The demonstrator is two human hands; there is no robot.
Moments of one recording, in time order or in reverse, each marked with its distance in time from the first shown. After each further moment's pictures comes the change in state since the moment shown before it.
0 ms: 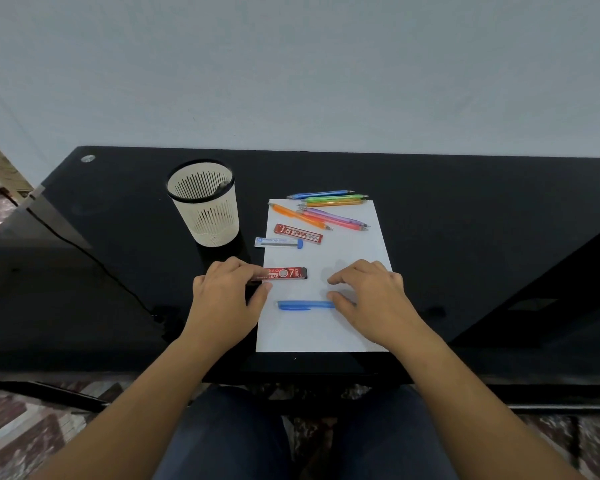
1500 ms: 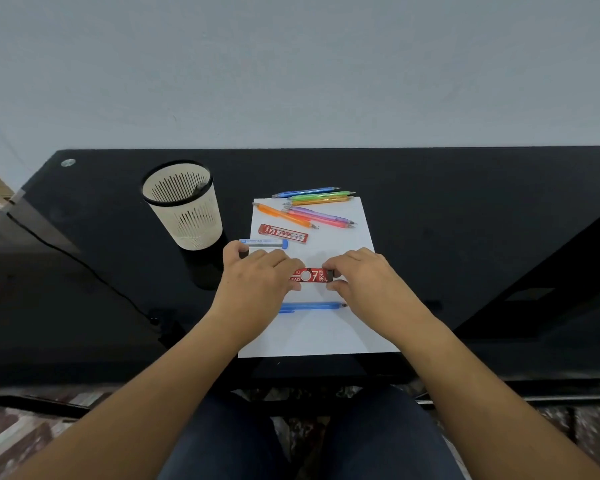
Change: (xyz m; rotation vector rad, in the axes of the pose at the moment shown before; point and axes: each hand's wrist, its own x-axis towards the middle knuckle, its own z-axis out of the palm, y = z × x) left_hand 0.025 0.067 -0.004 0.404 -0.169 0.295; right_hand 0.010 0.002 -0.026 -0.087 -0.064 -0.069
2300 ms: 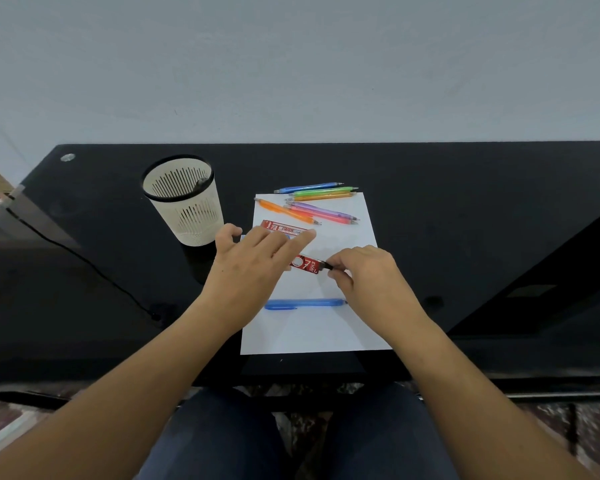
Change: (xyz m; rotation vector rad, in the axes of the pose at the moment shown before) left_hand 0.003 -0.021 0.011 0.099 0.291 0.144; right_hand -0.001 -0.005 0.007 0.074 0.140 0.092
